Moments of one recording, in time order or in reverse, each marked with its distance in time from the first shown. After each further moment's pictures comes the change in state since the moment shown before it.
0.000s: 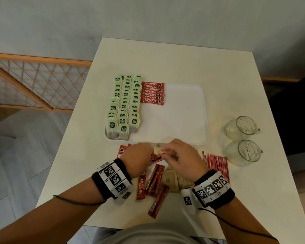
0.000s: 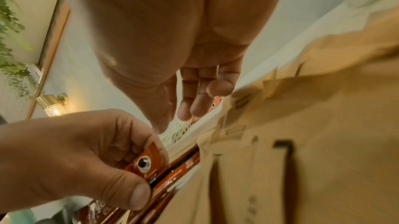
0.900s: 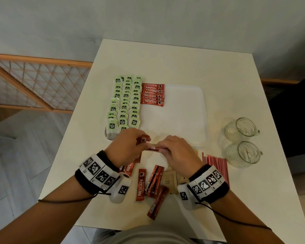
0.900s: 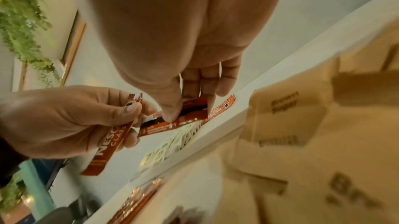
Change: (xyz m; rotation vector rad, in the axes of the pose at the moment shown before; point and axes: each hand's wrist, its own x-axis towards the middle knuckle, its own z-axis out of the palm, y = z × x) left_hand -0.012 -0.015 -0.042 -0.411 0.290 -0.033; right_hand 0.020 -0.008 0.000 -0.106 0.013 -0.116
